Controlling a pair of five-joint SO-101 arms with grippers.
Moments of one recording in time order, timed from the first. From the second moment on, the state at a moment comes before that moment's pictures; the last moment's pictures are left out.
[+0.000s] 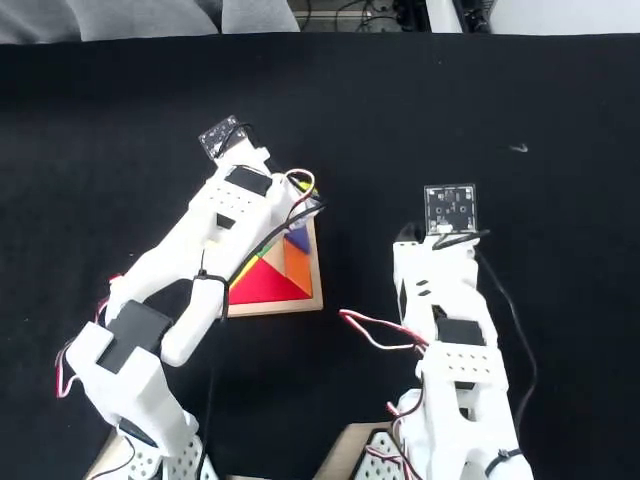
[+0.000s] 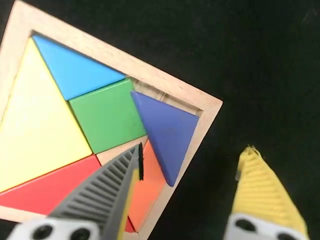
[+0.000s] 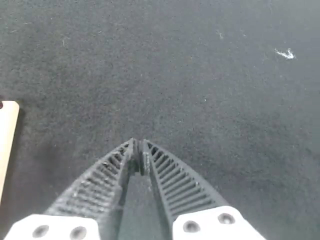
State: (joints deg) left arm 19.6 13.3 11.9 55.7 55.5; right arm 5.1 -53.0 84.8 12.6 7.5
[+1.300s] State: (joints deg) left arm -16.9 16.0 -39.0 84.4 2.3; right arm 1.7 -53.0 84.9 12.6 7.6
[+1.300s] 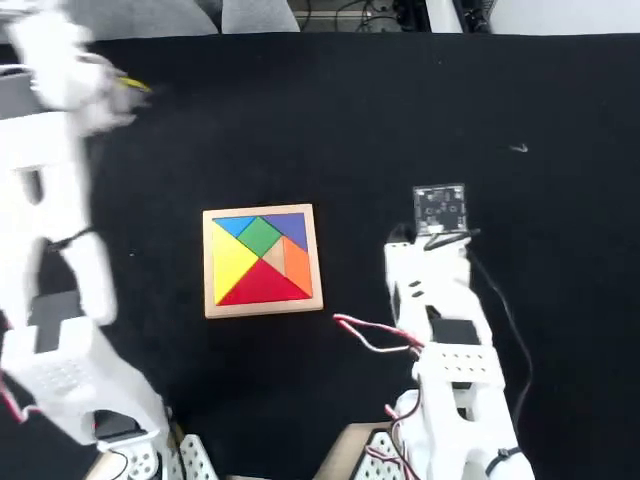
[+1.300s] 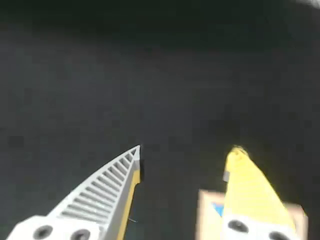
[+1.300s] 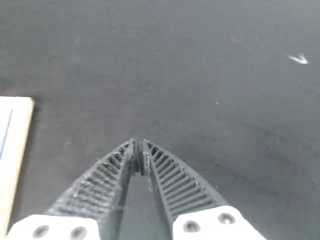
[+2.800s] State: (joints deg) left arm -5.5 7.9 27.6 61.9 4.4; right arm -11.8 -8.9 43.0 40.3 16.7
